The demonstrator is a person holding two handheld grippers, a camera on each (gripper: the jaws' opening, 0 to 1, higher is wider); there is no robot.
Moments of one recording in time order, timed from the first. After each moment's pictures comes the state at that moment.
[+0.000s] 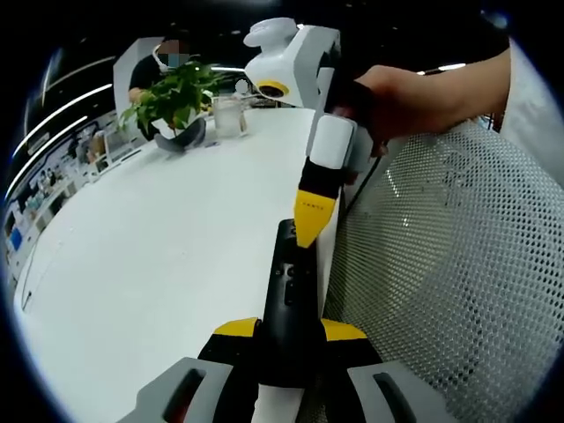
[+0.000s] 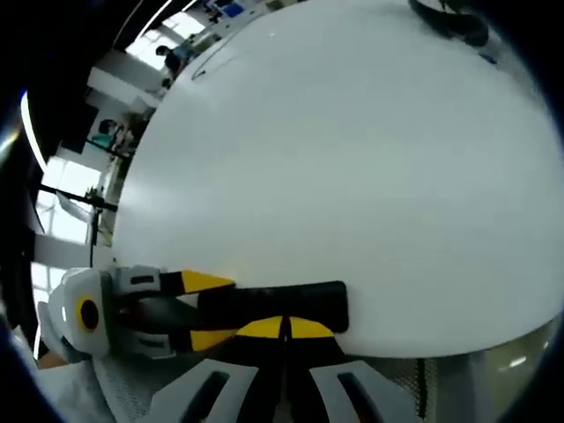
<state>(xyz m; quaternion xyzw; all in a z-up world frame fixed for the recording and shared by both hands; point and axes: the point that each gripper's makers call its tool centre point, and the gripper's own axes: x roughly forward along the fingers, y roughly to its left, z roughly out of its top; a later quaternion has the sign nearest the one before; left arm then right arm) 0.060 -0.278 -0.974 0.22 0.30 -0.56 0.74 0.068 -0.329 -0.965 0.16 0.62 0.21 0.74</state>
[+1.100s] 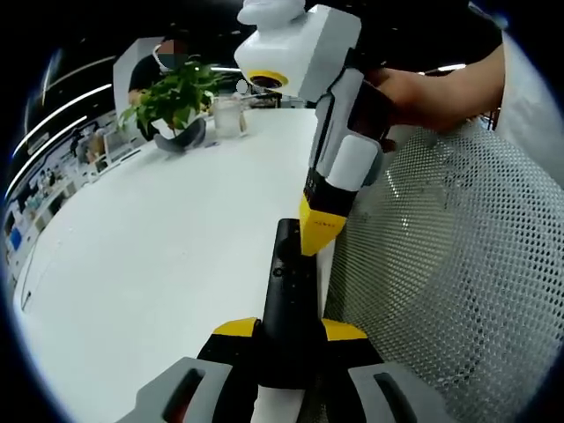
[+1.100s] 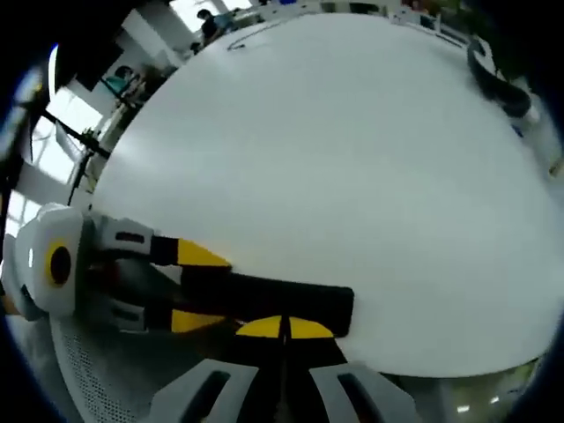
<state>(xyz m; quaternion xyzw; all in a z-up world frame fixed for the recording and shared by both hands) 0.062 -0.278 -0.975 0.22 0.30 -0.56 0.74 0.067 -0.326 -0.971 0.01 0.60 0.25 0.76</state>
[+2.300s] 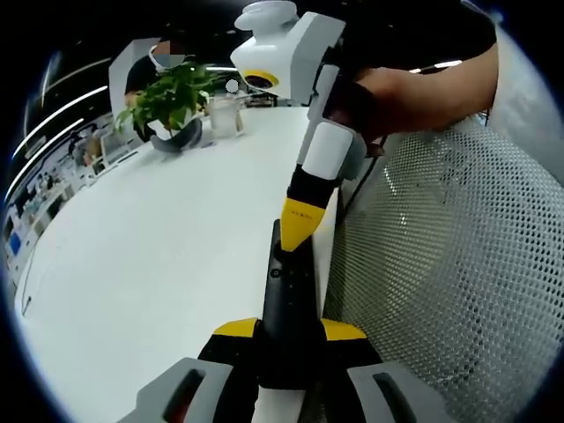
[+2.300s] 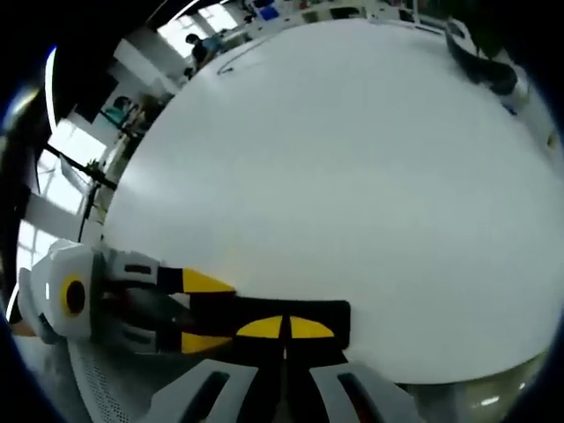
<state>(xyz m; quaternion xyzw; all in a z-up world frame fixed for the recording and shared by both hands) 0.062 -0.279 -0.975 0.23 0.29 -0.56 0.74 0.082 -0.325 -0.968 0.08 0.58 0.24 0.77</state>
